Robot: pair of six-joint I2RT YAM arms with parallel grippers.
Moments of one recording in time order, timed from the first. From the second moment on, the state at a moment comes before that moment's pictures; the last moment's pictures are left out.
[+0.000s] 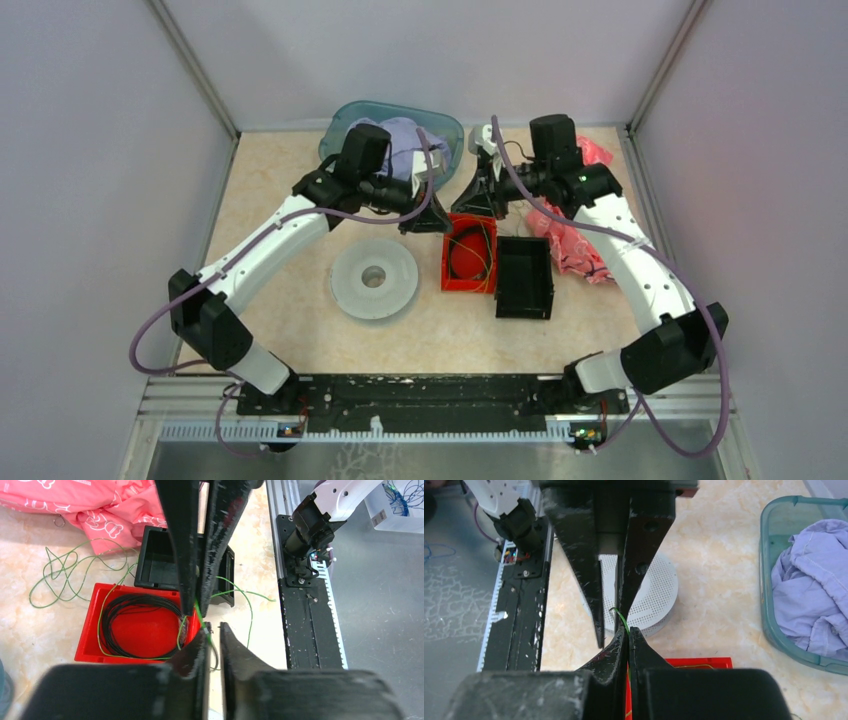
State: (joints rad) left arm -0.65 1.57 1.51 -0.51 0.92 0.30; right arm 0.38 1.38 1.45 -0.70 -1.06 -0.55
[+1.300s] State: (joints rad) left arm -0.53 1.50 0.96 0.65 1.01 -0.55; right arm 0.36 1.35 1.55 -0.36 -1.02 0.09
